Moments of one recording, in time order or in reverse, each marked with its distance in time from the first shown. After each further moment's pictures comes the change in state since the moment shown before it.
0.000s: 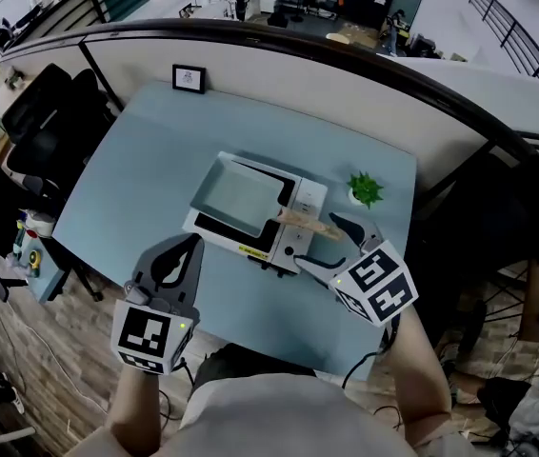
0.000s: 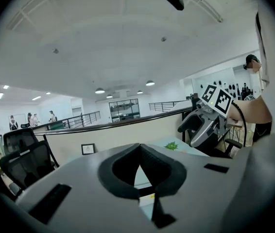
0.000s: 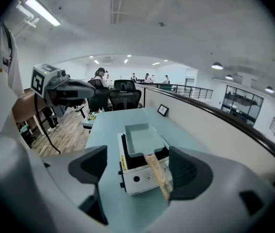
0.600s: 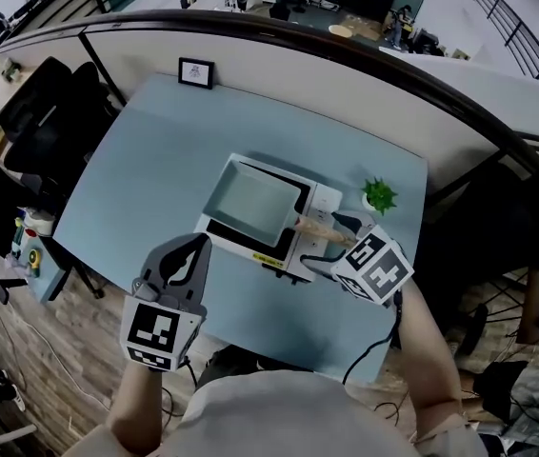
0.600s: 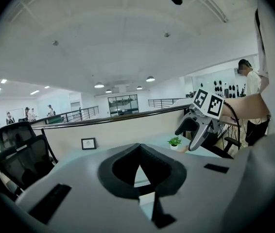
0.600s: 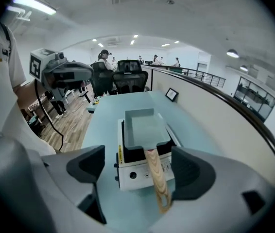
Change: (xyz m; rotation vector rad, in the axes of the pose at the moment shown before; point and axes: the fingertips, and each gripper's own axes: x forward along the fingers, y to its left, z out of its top) left arm 0.024 0.043 -0.026 -0.024 0.060 -0.027; right arm 0.069 -0.013 -0.014 -0.049 0.213 0.096
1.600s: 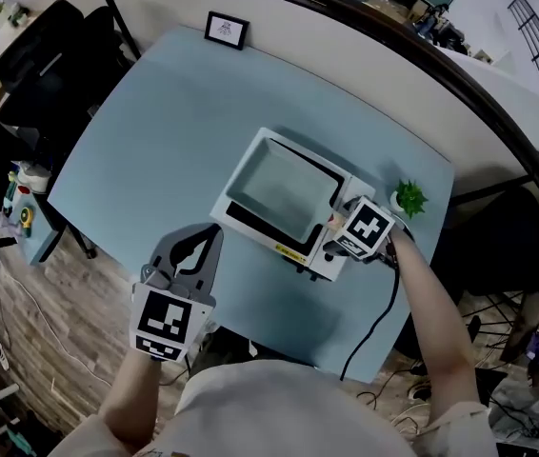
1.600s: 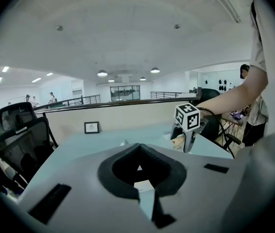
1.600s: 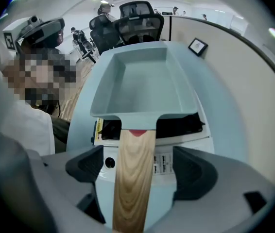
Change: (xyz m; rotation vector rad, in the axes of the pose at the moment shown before) left arm 0.023 0.047 -0.074 -0.066 0.118 -0.007; right arm 0.141 -0.034 -0.071 -0.110 0.492 0.190
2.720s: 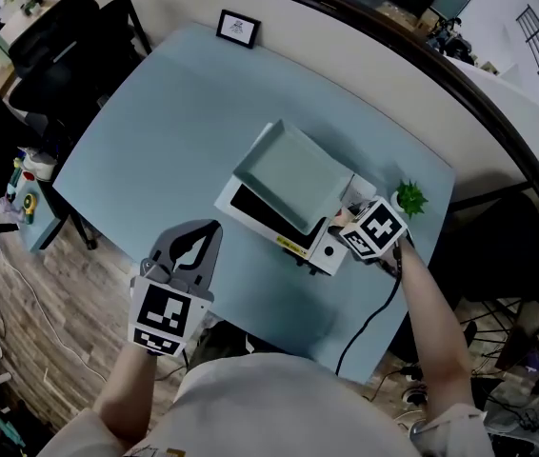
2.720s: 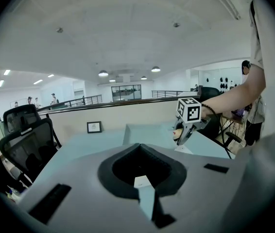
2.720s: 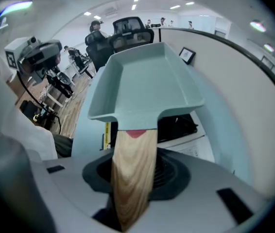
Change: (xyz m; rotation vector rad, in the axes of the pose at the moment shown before) left arm -0.024 -0.006 -0.004 0.008 0.012 0.023; right arm -0.024 0.014 0.009 0.100 -0.136 -0.009
